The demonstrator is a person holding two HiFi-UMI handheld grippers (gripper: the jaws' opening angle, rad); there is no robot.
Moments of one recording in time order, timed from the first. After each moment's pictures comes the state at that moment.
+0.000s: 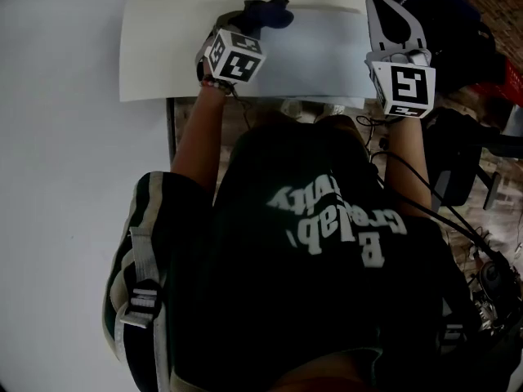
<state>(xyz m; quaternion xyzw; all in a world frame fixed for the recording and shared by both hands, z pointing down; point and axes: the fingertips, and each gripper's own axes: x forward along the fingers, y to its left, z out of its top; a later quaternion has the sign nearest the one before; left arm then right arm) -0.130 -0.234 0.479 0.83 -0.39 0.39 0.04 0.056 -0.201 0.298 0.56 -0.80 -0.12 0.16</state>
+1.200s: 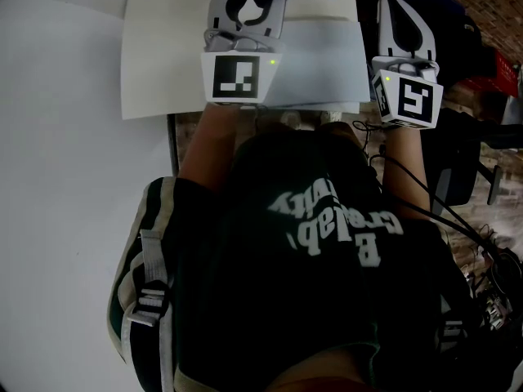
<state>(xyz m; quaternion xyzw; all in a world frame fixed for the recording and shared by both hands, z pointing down) -0.050 -0.225 0.230 0.90 -0.42 -0.04 -0.12 0.101 -0.185 0.236 0.64 -0.75 -0.17 0.07</state>
